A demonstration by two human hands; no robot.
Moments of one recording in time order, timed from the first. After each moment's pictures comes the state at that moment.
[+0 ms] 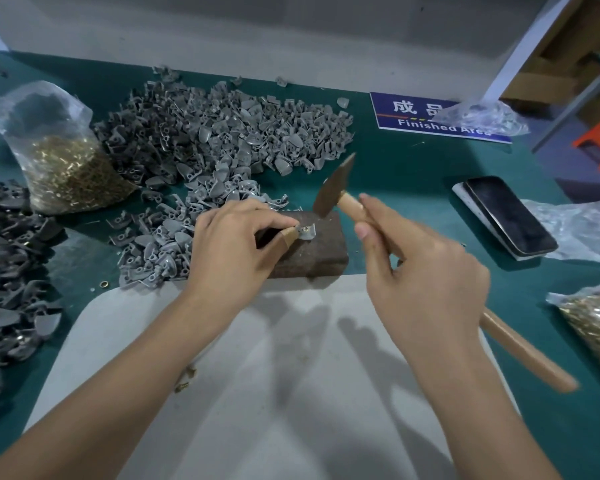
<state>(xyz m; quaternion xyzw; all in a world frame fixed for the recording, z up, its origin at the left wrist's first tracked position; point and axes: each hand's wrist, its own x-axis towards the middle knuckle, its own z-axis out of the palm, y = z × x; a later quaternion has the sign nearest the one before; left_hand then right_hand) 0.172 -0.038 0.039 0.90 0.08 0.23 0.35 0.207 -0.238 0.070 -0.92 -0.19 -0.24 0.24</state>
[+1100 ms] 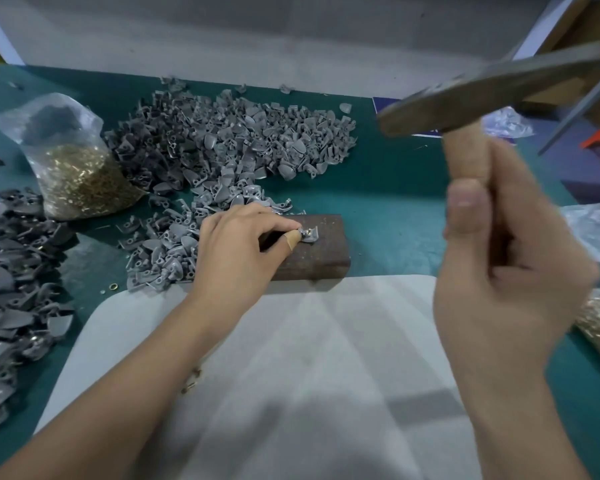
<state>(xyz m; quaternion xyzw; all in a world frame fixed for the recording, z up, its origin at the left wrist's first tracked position) 0.172 -0.040 0.034 0.90 0.10 0.24 0.36 0.200 -0.256 0.098 -0.76 -0.23 -0.39 0.47</state>
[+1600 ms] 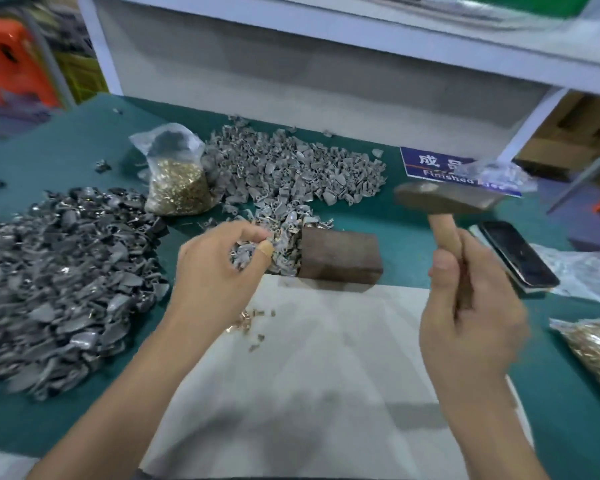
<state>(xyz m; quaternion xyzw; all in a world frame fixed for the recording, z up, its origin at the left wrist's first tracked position) 0.069 -0.001 0.065 0.85 0.19 0.30 0.39 0.149 -0.248 0.078 -0.81 -0.20 -0.37 0.41</state>
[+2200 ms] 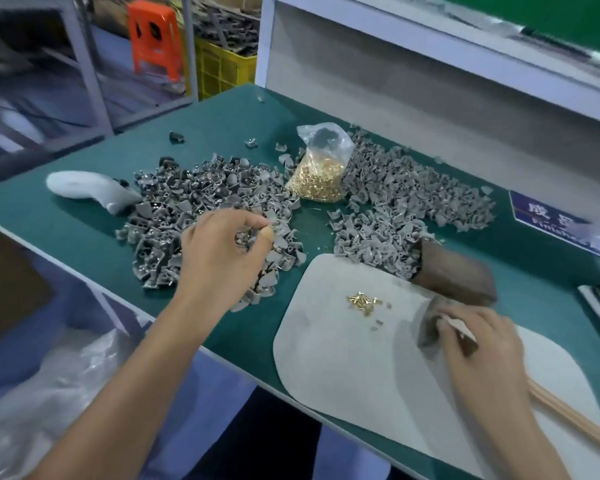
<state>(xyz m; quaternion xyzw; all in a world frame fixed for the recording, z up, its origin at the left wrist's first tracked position) -0.078 0.087 0.062 0.81 0.34 0.34 0.35 0.123 -0.214 0.020 -0.89 -0.35 -0.15 0.24</state>
